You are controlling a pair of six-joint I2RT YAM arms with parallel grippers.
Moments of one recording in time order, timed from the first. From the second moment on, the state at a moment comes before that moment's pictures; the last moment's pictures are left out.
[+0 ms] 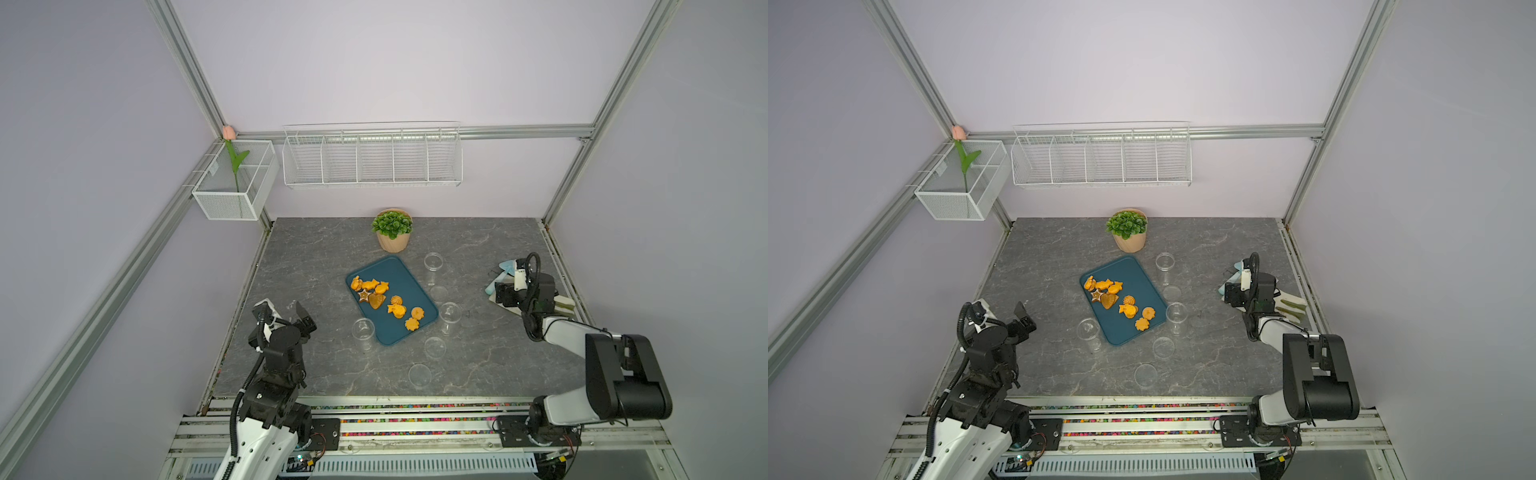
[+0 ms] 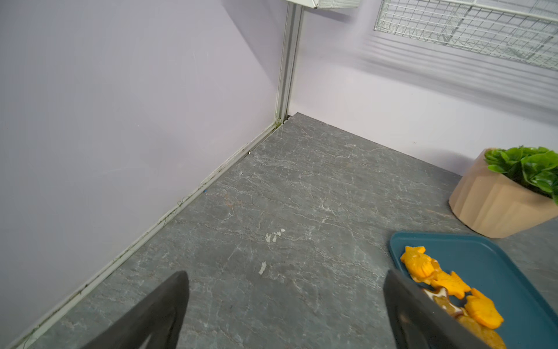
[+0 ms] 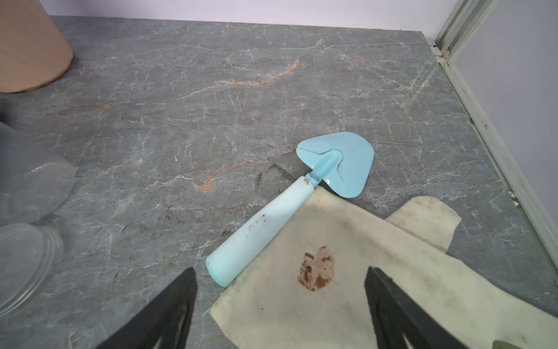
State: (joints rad) left arm -0.31 0.42 0.37 -0.27 -0.64 -0.33; right arm -0.01 1.46 0.55 0.37 -0.06 -0.03
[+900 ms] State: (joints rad) left arm -0.18 1.23 0.38 0.42 -0.65 -0.20; right arm -0.01 1.51 0.53 0.50 -0.09 -0.04
